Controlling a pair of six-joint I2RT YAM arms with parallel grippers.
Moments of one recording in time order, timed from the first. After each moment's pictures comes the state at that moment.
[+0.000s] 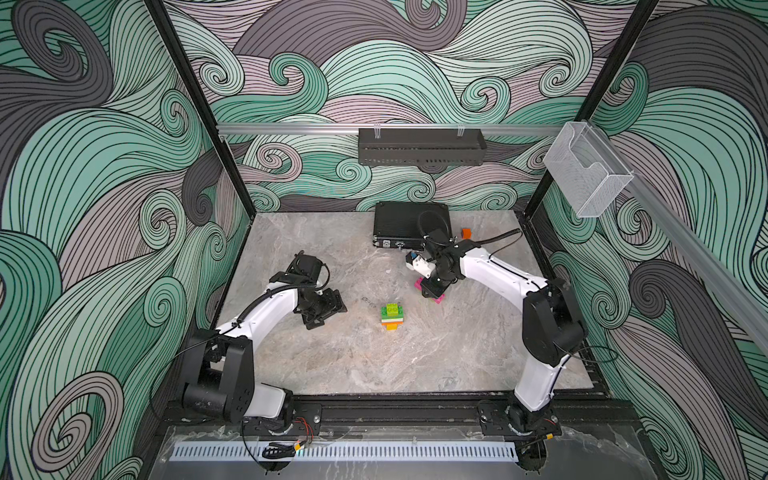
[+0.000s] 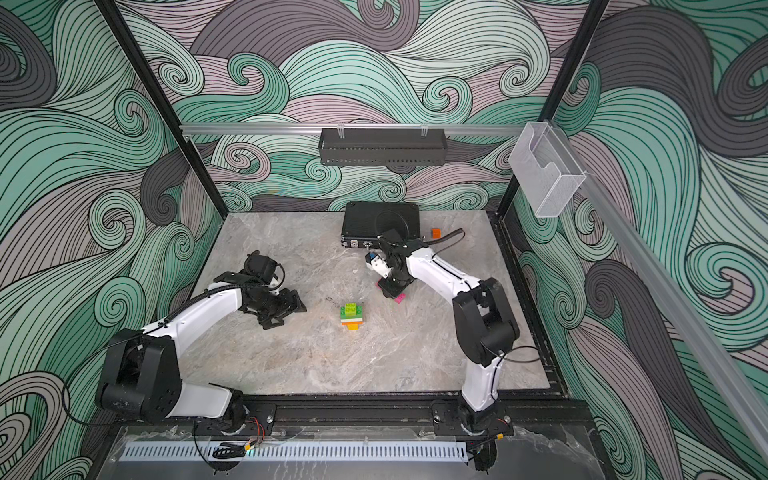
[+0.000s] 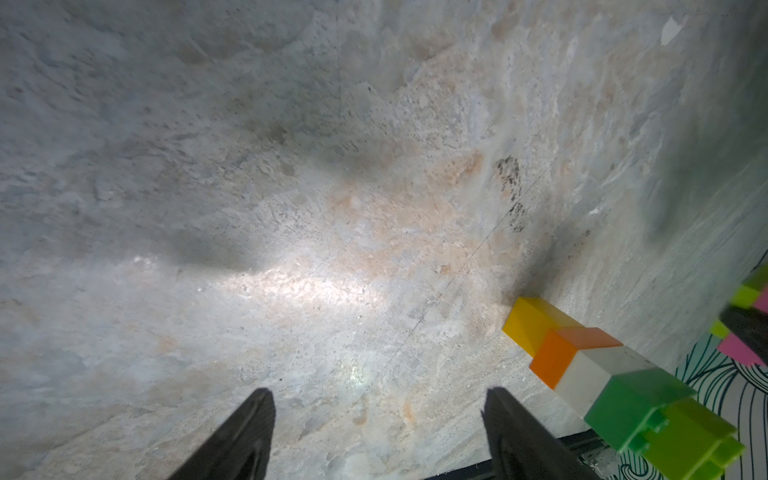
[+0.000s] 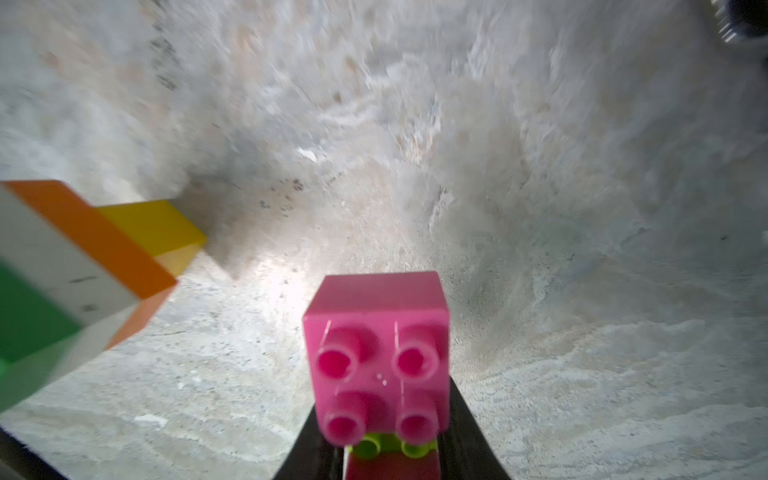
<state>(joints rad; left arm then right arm) -0.21 1.41 0.90 -0.81 0.32 -0.64 0.55 1.80 1.44 -0.93 -0.09 -0.36</state>
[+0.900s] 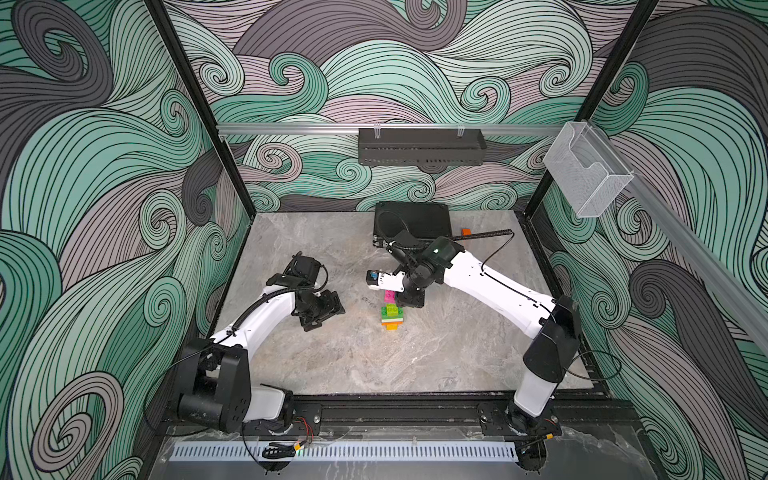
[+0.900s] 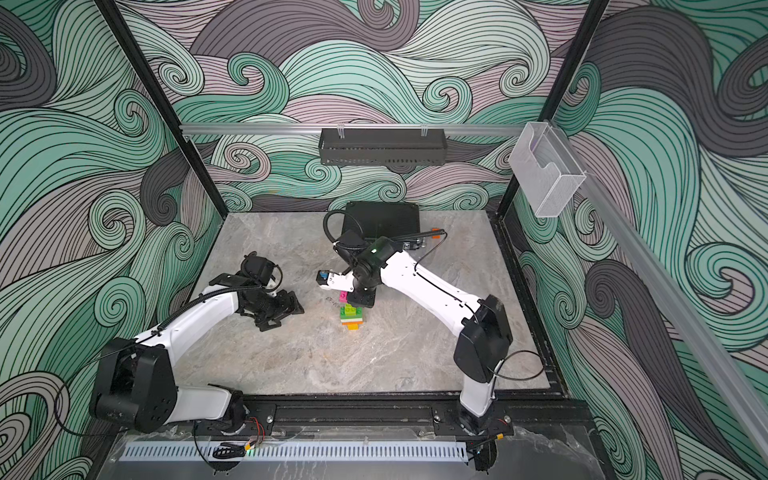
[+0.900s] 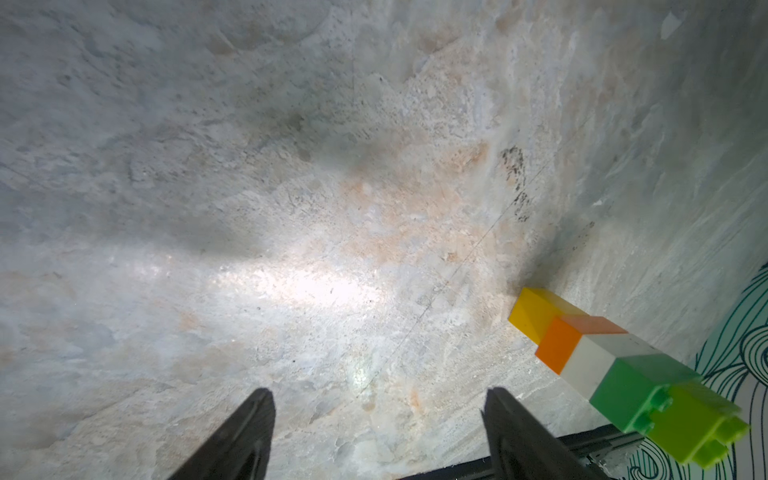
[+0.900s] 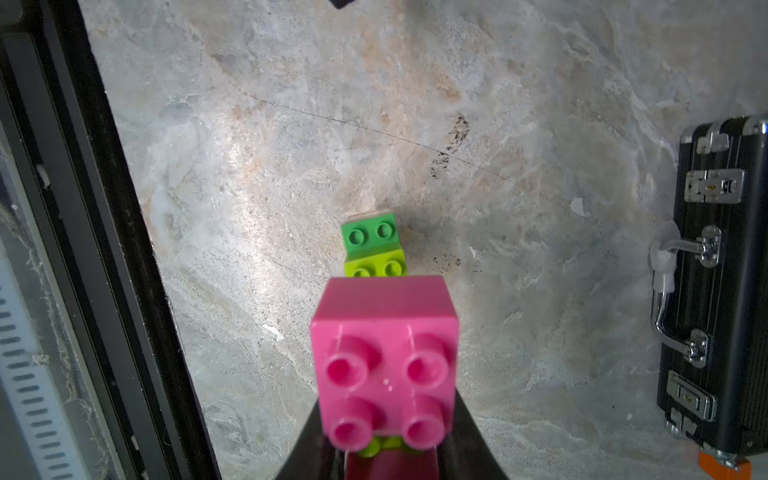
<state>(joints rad) -0.21 1.36 0.89 -0.85 0.30 -0.62 0.85 1.80 1.71 -1.19 -0.09 -0.68</state>
